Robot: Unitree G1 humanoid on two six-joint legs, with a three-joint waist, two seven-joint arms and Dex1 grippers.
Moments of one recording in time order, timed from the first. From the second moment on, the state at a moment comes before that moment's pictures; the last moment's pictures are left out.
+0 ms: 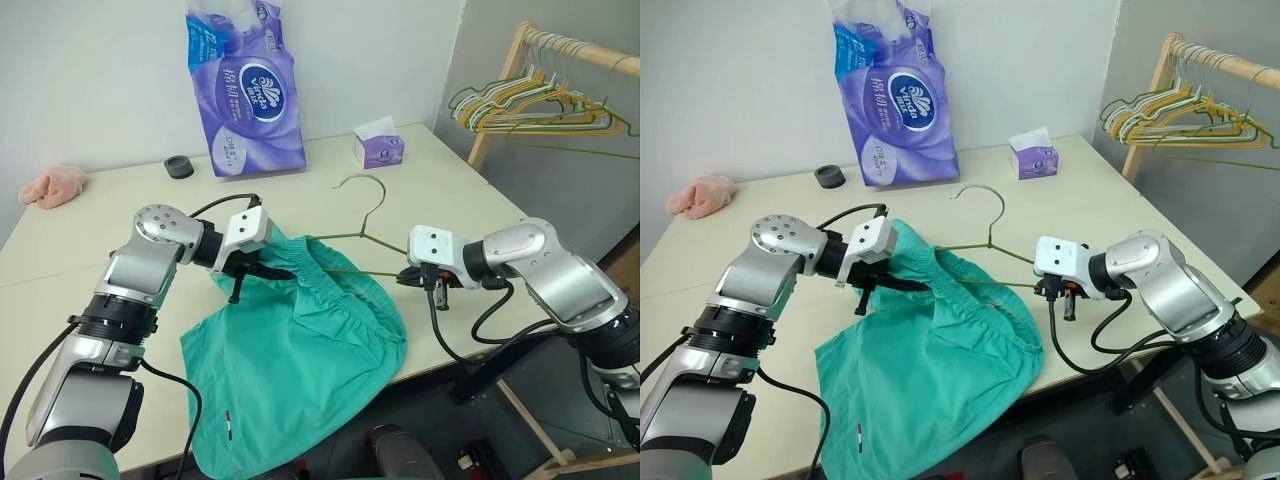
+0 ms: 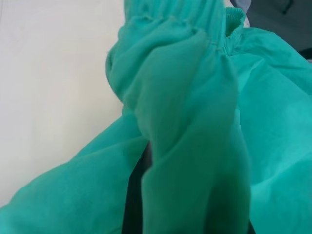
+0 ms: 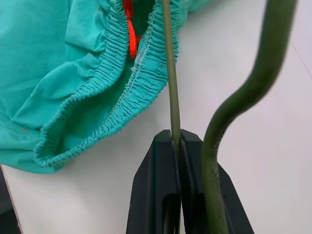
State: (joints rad) left arm -0.70 0.75 -0.21 0.25 -0.19 0.26 -1.50; right arm -0.70 -0.83 0.45 -0.23 0.10 0.63 1.11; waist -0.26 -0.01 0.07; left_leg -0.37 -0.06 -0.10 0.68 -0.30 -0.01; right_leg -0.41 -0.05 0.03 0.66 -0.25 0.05
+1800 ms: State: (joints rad) left arm -0.59 0.79 -0.11 0.21 -0.23 0.31 -1.32; right arm -0.21 -0.47 0.22 -0.27 0.38 0.81 0.74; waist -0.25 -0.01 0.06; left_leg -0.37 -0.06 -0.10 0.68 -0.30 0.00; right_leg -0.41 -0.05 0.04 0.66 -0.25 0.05
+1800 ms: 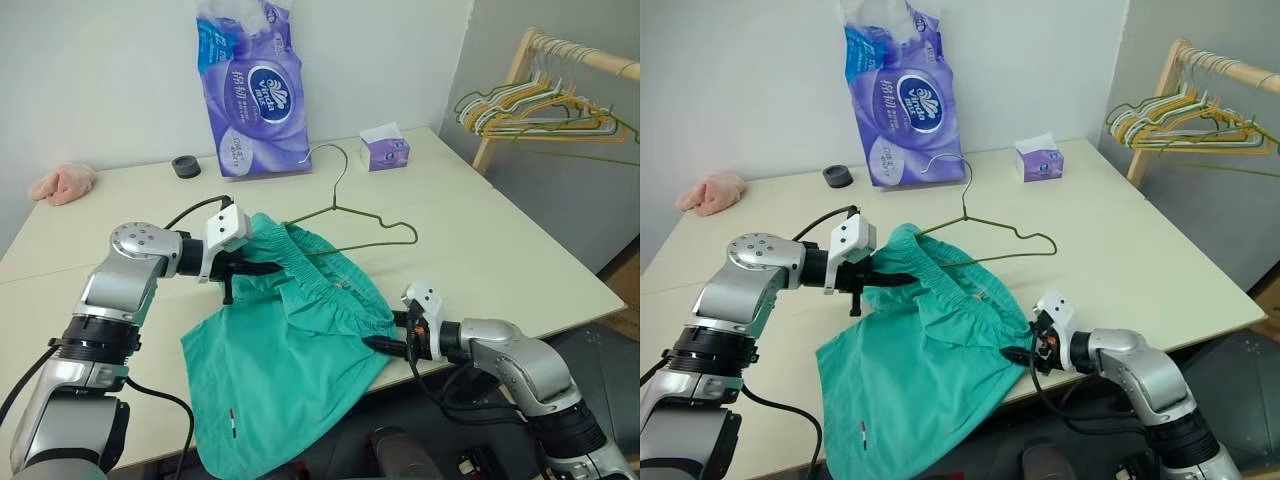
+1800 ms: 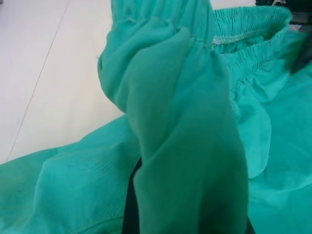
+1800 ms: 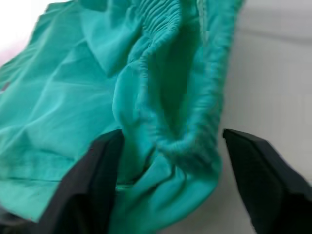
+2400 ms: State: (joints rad) left arm -0.53 0.92 0.04 -0.08 -0.49 0.59 -1.35; right arm -0.33 -0.56 0.07 -0.13 0.47 0.77 0.86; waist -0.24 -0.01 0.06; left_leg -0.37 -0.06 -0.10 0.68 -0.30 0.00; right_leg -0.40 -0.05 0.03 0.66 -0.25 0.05
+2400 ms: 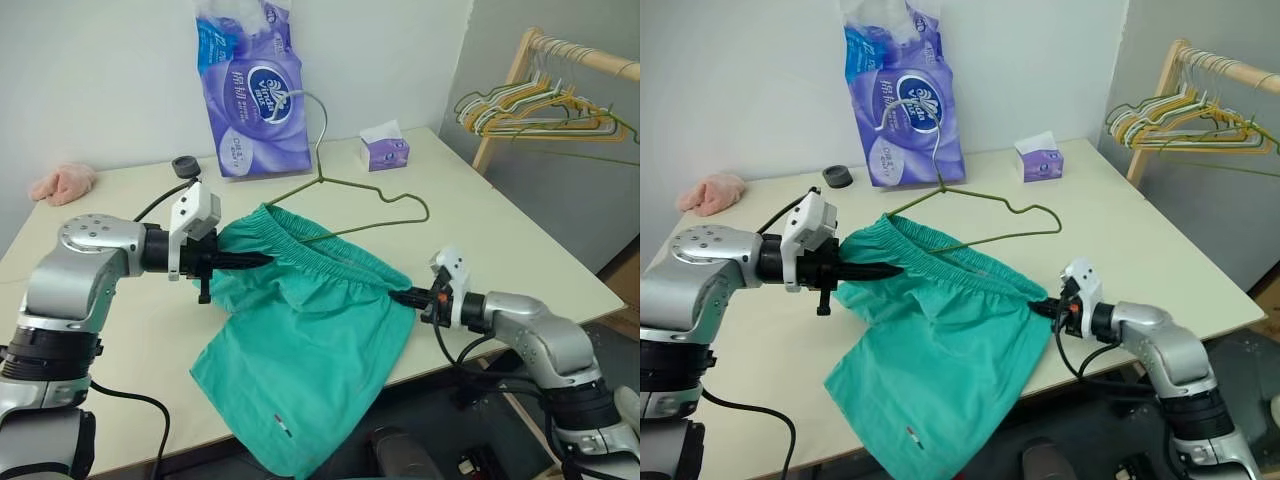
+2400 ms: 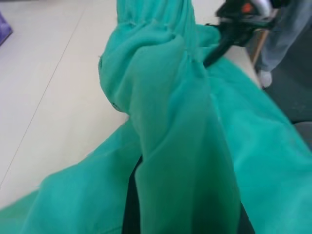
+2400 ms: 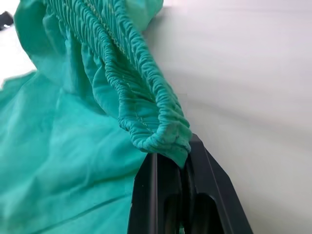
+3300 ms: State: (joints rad) left arm -0.44 1.04 -0.03 -0.08 -0.40 0.41 -1.46; right arm -0.35 -0.70 0.06 -0.08 0.50 0.76 1.05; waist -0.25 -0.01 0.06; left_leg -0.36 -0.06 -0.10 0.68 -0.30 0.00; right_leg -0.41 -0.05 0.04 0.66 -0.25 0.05
